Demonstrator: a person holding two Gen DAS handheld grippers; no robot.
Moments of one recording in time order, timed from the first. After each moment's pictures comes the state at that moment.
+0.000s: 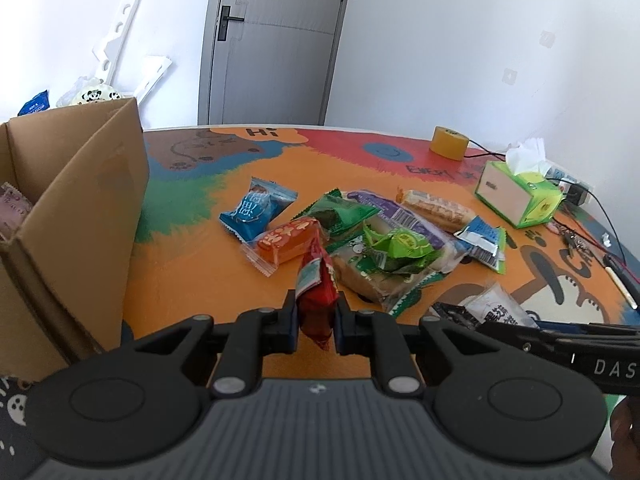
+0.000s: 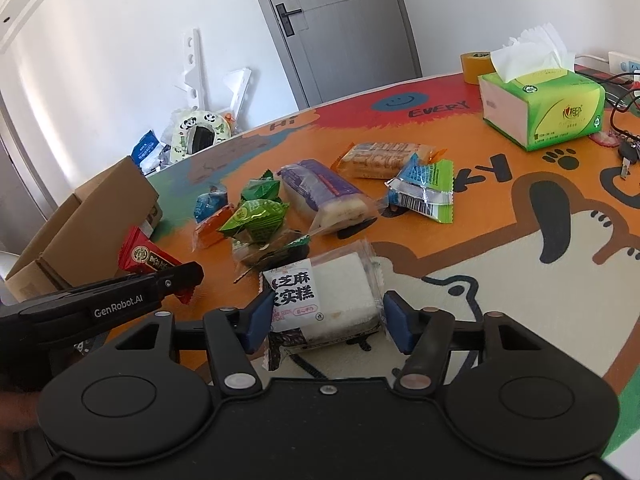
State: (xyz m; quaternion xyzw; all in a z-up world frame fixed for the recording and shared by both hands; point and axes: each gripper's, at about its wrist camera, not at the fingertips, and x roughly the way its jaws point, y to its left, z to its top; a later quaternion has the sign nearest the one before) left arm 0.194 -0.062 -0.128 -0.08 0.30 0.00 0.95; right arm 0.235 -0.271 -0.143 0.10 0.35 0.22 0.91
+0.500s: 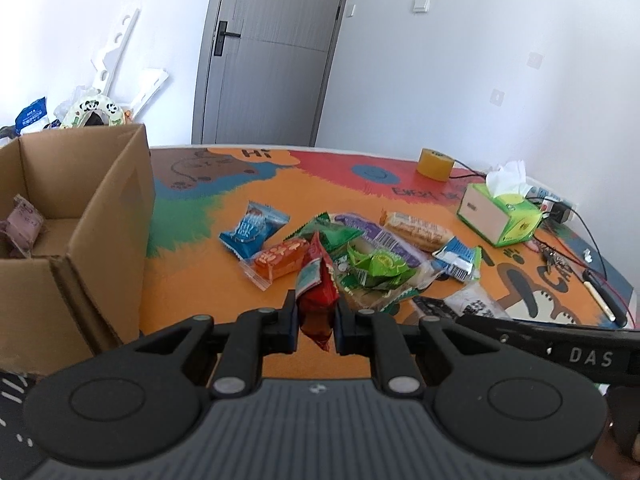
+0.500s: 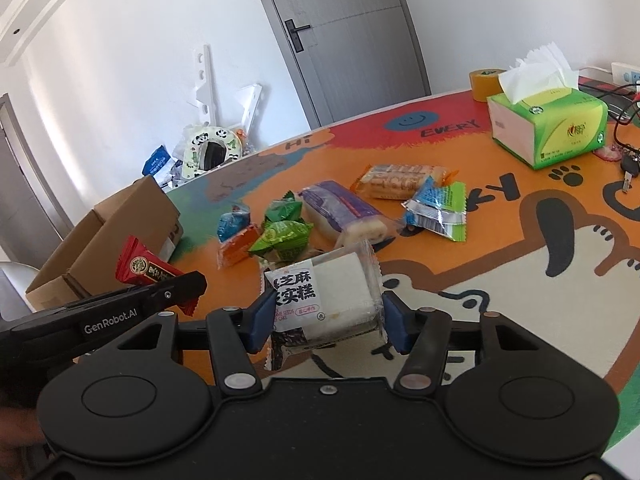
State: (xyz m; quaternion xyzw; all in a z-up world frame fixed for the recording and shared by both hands) left arm 0.173 -0.059 -0.107 -0.09 0.27 -0.01 0.96; right arm 0.225 -0.267 -0.126 0.11 0.33 0.23 0.91
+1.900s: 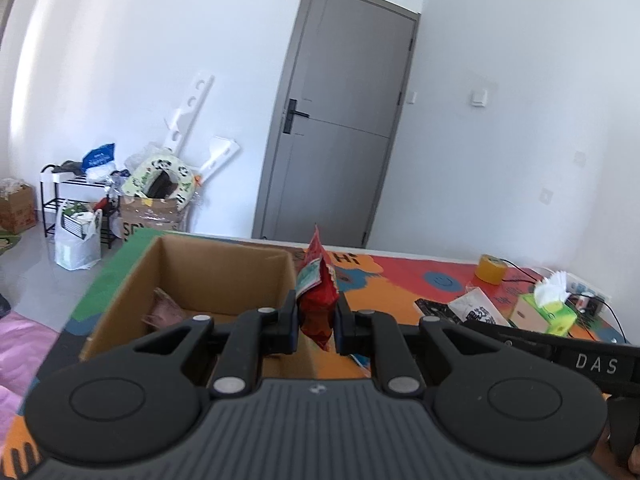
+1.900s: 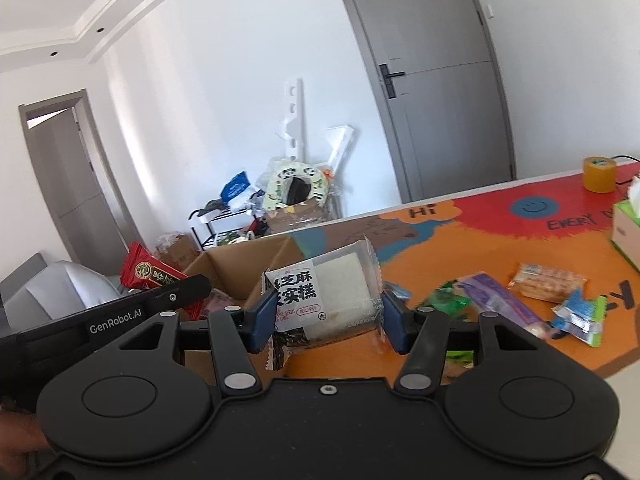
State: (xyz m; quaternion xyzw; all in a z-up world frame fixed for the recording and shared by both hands) left arm 0.120 0.031 -0.034 -0.11 0.16 0.08 0.98; right arm 0.215 -0.176 -0.056 0.09 0.24 0.34 0.91
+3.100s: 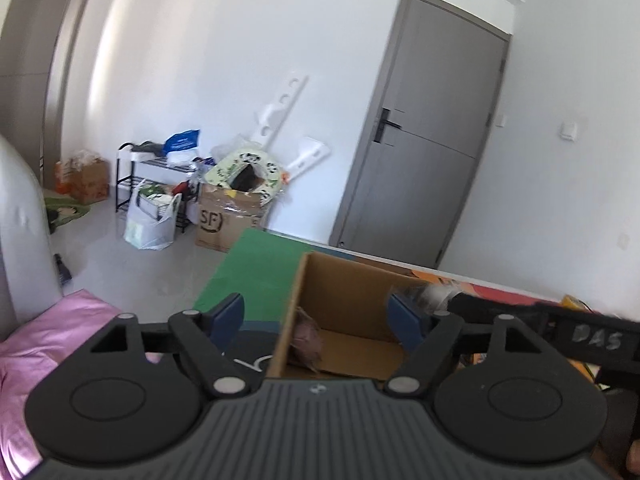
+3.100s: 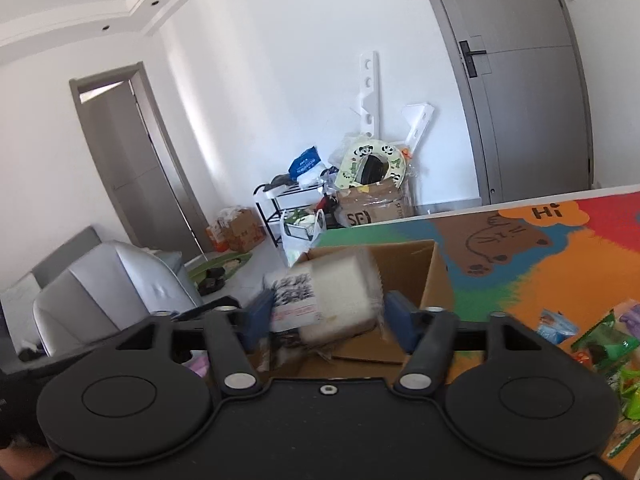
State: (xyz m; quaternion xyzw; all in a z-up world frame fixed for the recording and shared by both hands) left arm 0.101 0.126 -0.032 -0.16 0.17 0.20 0.95; right arm 0.224 -0.061 -0.037 0.09 0.25 0.43 0.86
